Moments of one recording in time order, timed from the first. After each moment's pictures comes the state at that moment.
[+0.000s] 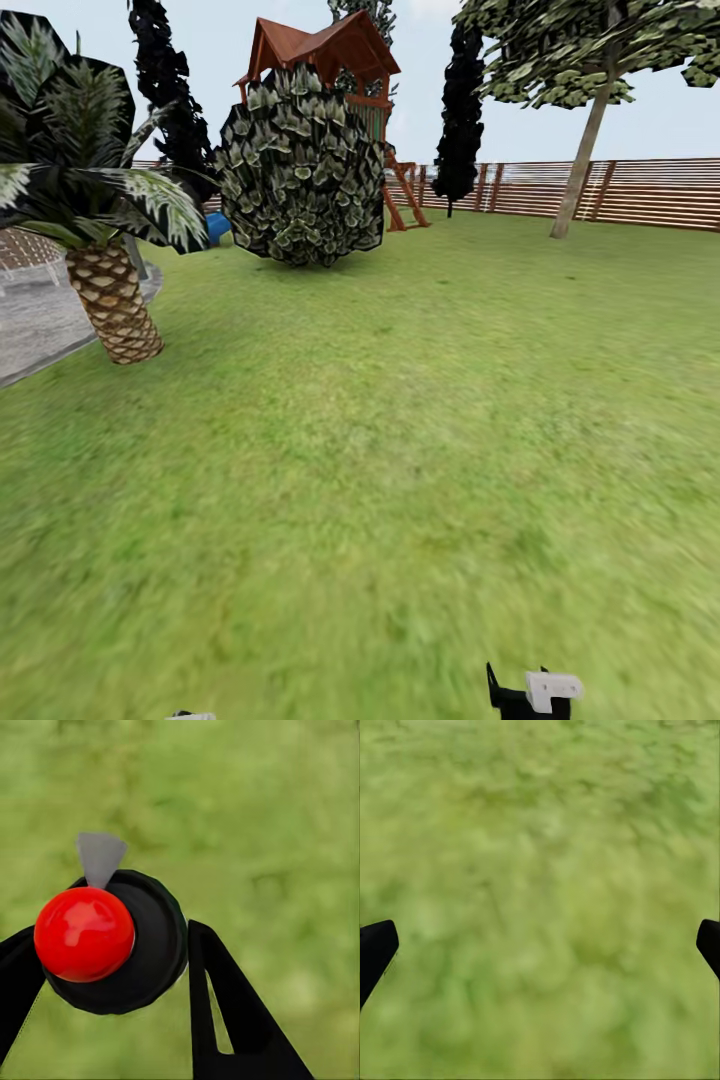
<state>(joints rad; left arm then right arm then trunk) -0.33 0.08 0.73 -0.05 -0.59 -0.55 -0.12 -0.38 -0.04 -0.57 -0.09 0.51 -0.69 0.00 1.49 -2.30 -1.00</state>
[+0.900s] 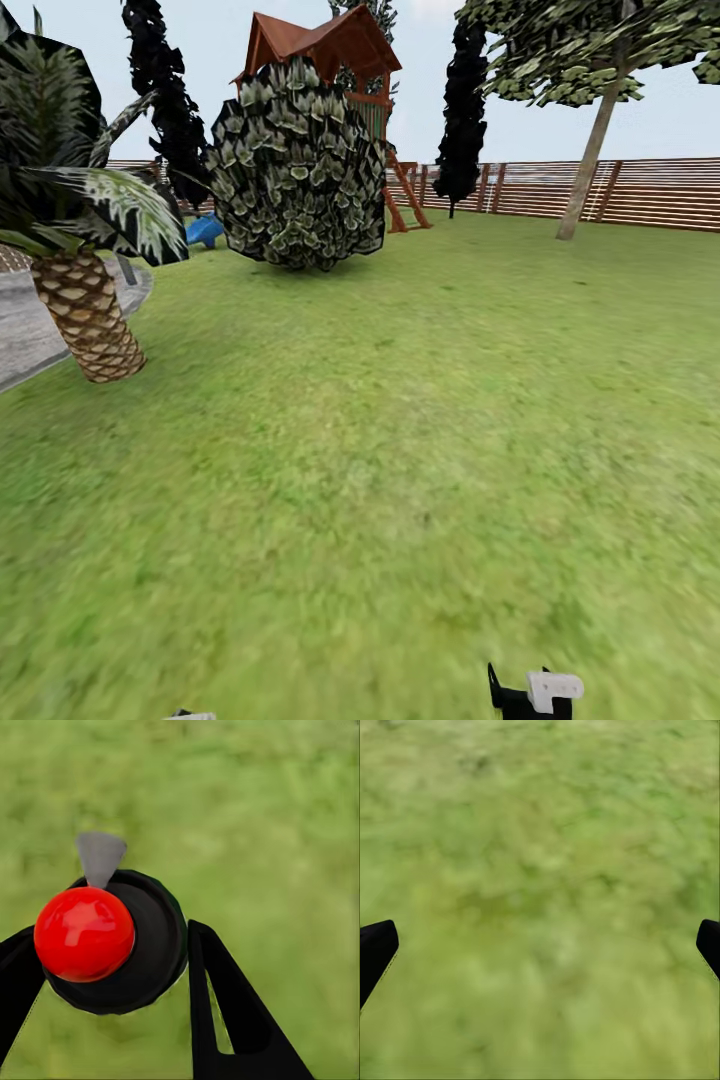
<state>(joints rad) -0.33 0.08 0.73 -0.05 -0.59 -0.55 -0.12 -0.38 -0.04 -0.57 -0.09 0.51 -0.69 0.00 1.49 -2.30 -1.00</state>
